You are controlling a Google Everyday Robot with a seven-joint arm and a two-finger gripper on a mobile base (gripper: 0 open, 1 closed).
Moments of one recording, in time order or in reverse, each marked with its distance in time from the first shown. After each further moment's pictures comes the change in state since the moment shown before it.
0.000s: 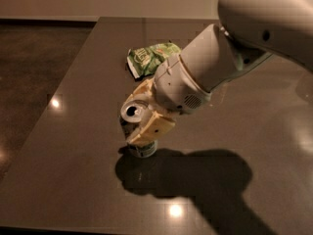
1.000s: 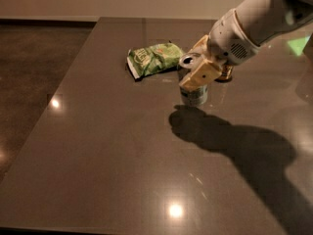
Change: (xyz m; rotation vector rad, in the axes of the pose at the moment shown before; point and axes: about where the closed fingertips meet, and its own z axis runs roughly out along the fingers) arm 0.087 -0.104 -0.109 0.274 0.144 0.234
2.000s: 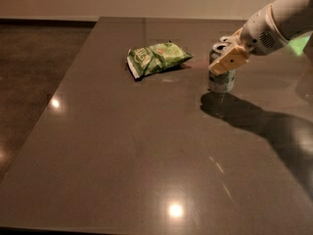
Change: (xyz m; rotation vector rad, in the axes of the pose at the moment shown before) arm 0.073 -0.076 -0.034 0.136 -0.011 0.253
